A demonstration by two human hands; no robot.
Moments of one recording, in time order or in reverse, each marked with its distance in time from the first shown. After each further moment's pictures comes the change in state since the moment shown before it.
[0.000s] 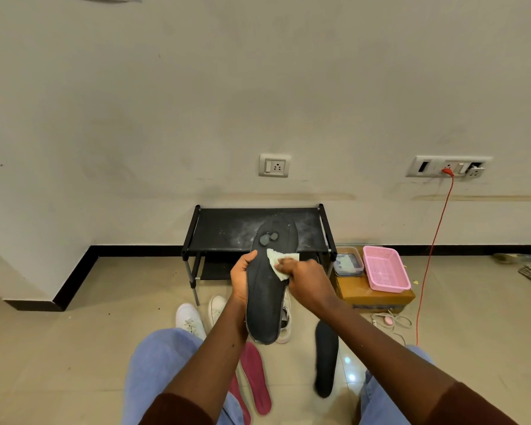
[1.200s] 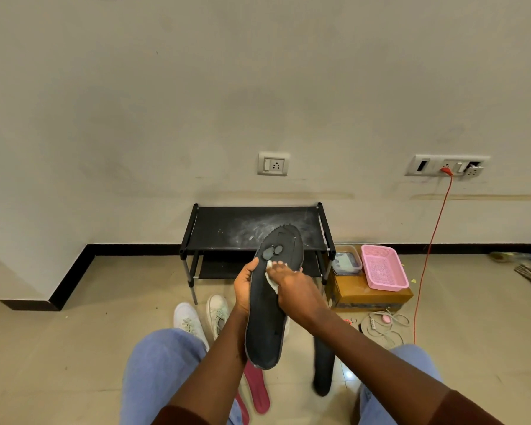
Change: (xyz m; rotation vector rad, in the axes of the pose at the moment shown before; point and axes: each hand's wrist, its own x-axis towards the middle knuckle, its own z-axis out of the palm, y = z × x) left_hand -0.006 -0.014 -0.006 -0.123 -0.160 -0.025; right_hand -0.008 -0.018 0.020 -0.048 -0.020 -0.053
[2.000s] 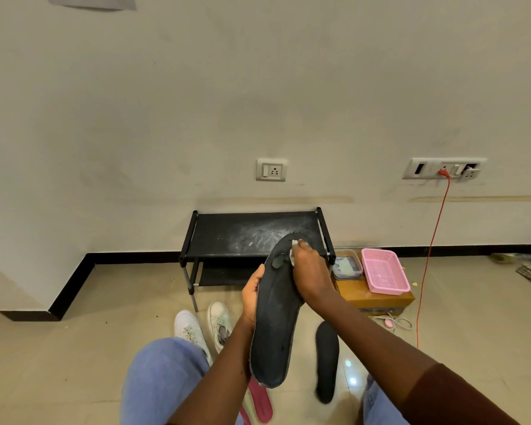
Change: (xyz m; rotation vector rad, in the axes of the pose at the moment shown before) left_hand 0.005 -0.015 0.000 0.059 -0.069 -0.058; right_hand 0.029 0.021 -0.026 0.006 0.186 0.282
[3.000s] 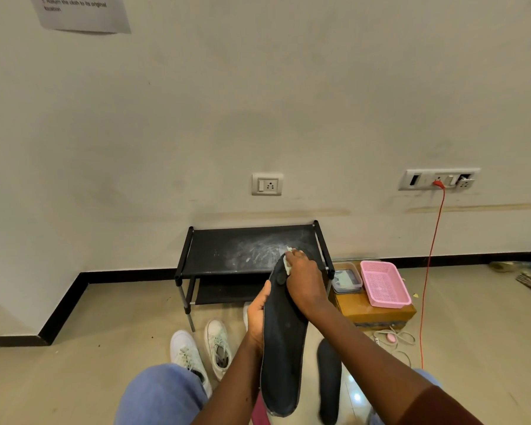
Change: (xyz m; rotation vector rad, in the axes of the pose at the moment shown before) left_hand 0.006 -0.001 0.017 -0.001 -0.038 -0.050; right_hand 0.021 -0.002 0.005 0.127 -0.001 0.093
